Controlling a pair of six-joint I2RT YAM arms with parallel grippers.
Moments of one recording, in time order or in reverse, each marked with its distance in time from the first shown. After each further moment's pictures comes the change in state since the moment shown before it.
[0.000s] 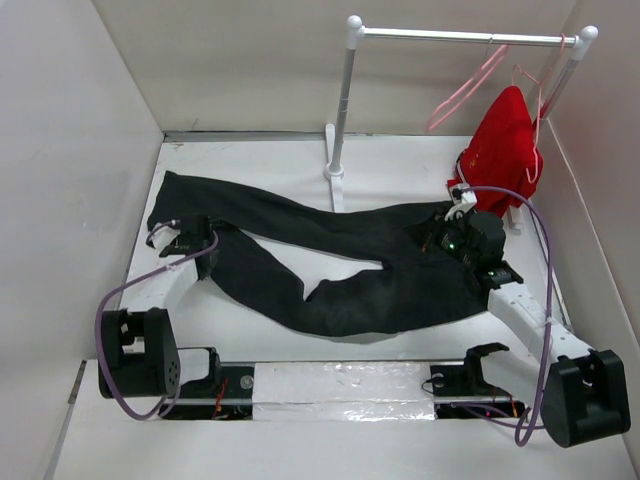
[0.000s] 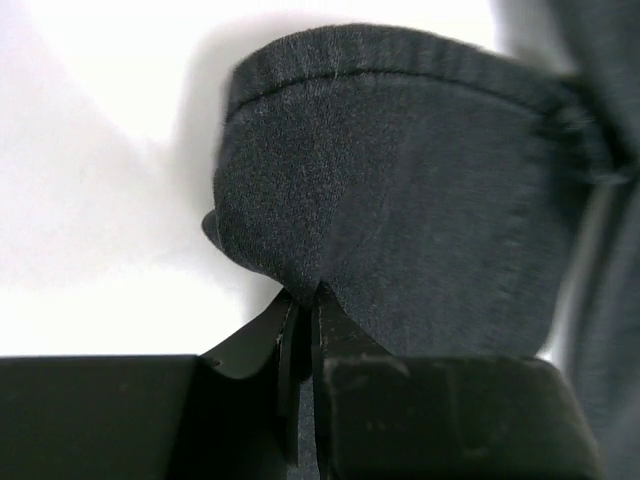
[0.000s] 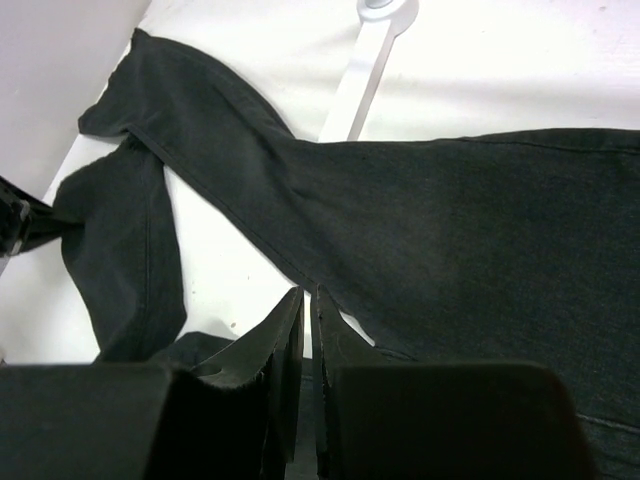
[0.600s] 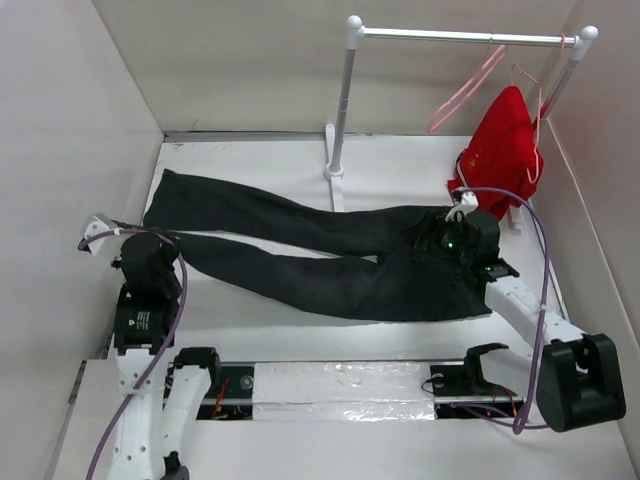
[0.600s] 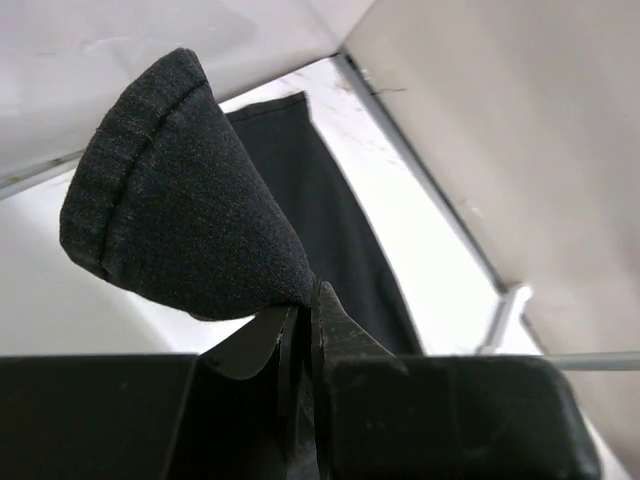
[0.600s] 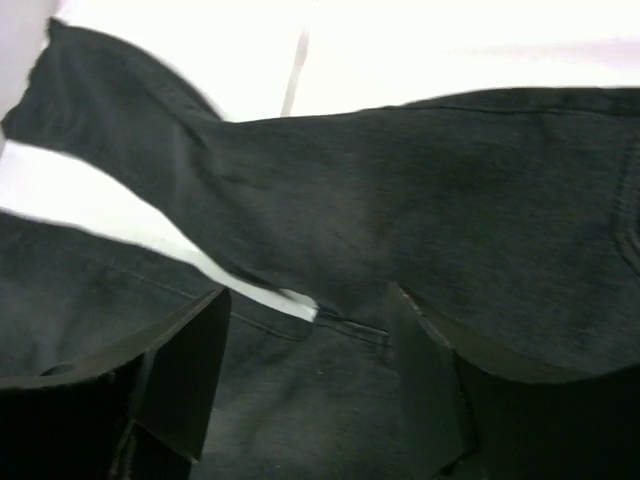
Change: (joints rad) left arm 0.000 -0.683 0.214 -0.090 -0.148 0.271; right arm -0.018 0.084 0.000 -0.026 0.095 0.001
